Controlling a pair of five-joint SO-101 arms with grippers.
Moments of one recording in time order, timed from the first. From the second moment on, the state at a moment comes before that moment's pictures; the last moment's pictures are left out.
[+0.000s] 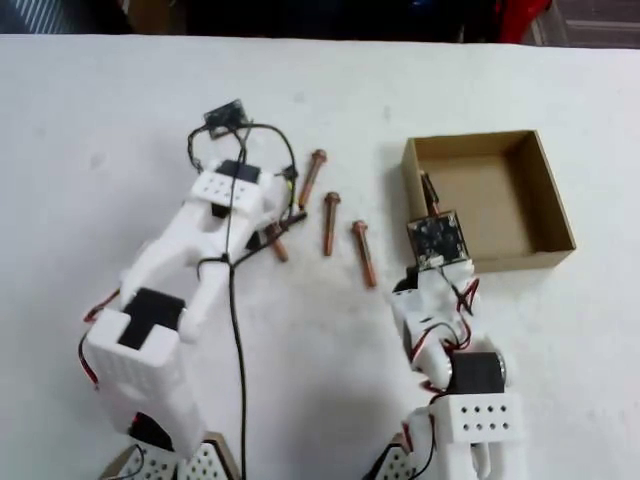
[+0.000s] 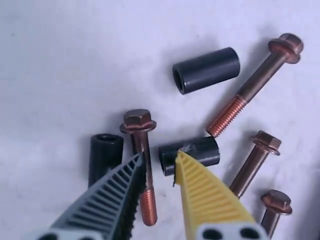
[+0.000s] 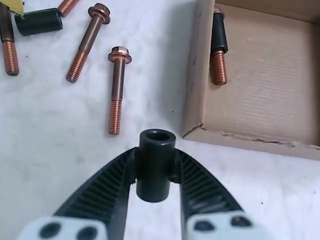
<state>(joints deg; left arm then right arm) 10.8 19.4 9.1 52.4 43.4 -6.0 -74.8 75.3 55.3 14.3</state>
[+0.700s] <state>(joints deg) 2.4 15.8 5.9 61.4 37.5 -6.0 -74.8 75.3 55.3 14.3</state>
